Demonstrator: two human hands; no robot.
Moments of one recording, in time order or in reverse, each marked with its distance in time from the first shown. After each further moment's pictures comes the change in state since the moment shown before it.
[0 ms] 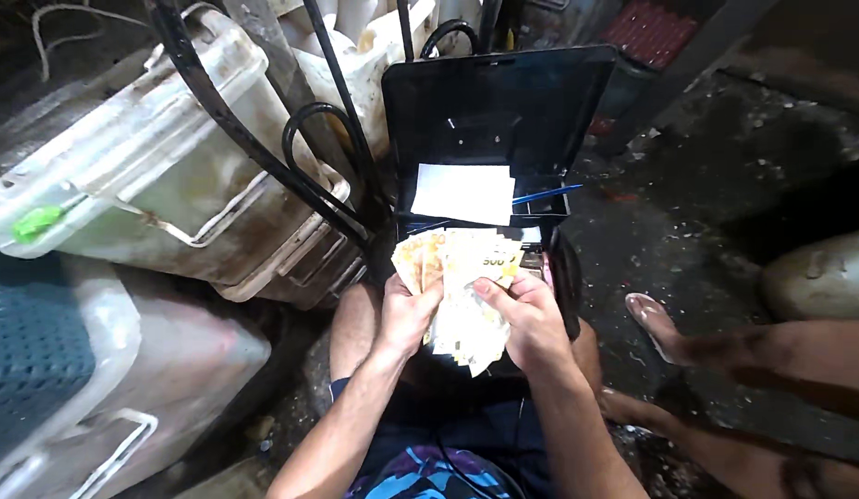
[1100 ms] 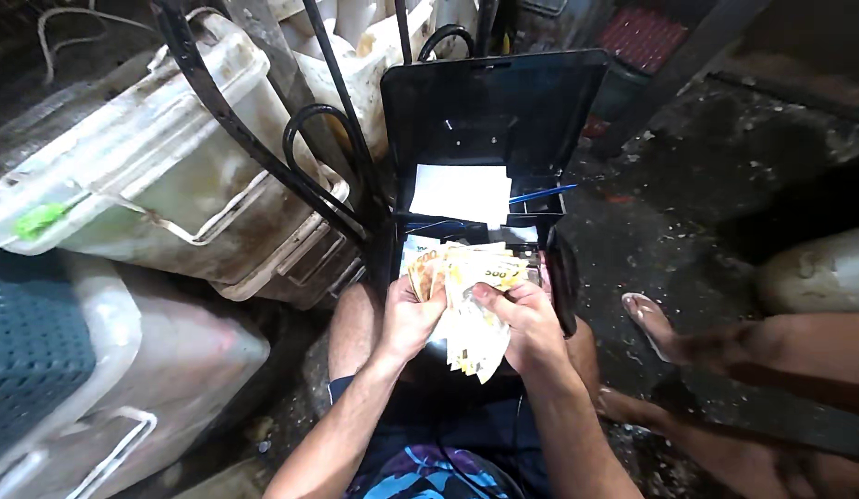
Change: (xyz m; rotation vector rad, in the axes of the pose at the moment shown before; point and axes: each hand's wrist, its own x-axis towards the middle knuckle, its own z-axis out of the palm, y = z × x) left_hand -0.007 -0.004 -0.002 0.109 -0.108 0.151; right_hand -0.008 0.007 -0.001 0.061 0.046 0.028
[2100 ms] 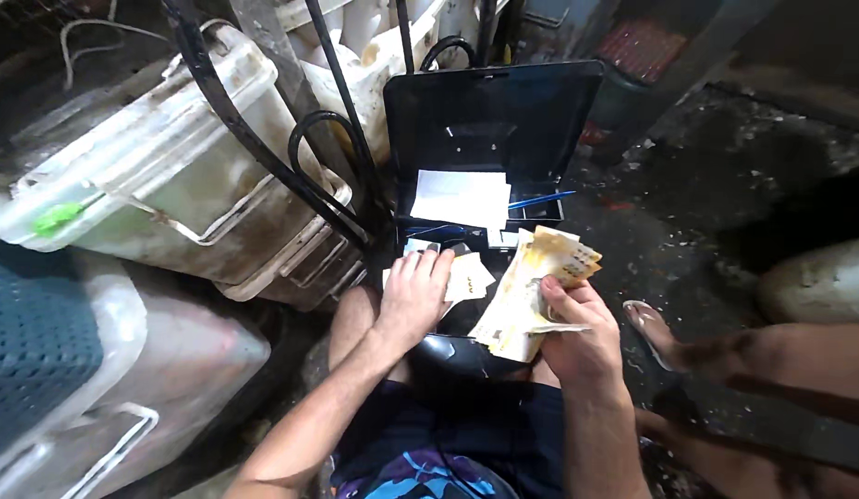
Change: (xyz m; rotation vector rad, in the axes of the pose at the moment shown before) left_hand 0.033 -0.007 -0.009 1.461 -0.313 0.417; right_hand -0.006 -0.023 -0.044 0.137 0.145 -0.114
